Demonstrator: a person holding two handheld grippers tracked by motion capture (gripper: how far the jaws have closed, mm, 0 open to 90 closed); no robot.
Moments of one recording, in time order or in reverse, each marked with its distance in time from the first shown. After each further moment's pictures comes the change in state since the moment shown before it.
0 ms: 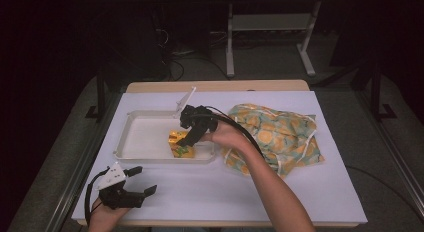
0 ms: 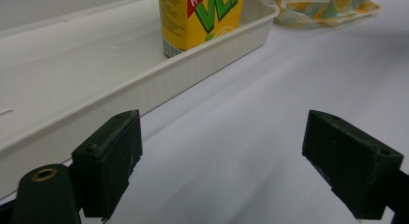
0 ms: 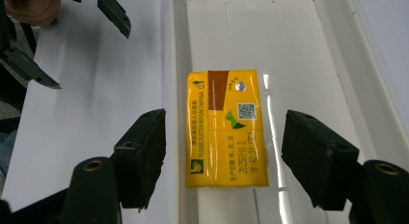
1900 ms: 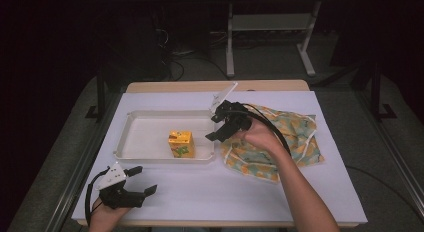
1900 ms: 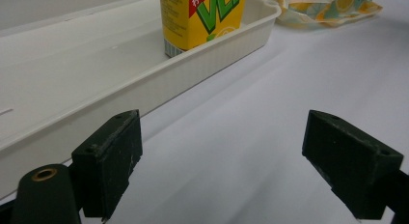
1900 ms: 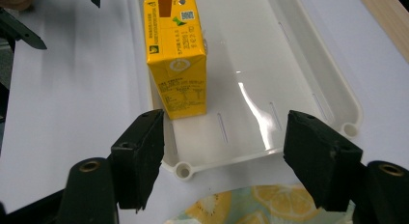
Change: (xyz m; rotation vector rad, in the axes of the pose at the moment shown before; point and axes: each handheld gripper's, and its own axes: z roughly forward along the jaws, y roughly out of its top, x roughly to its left) left arm 0.000 0.000 0.001 -0.004 0.003 -0.010; right arm -0.009 -0.065 -0.060 -0.045 -0.100 0.116
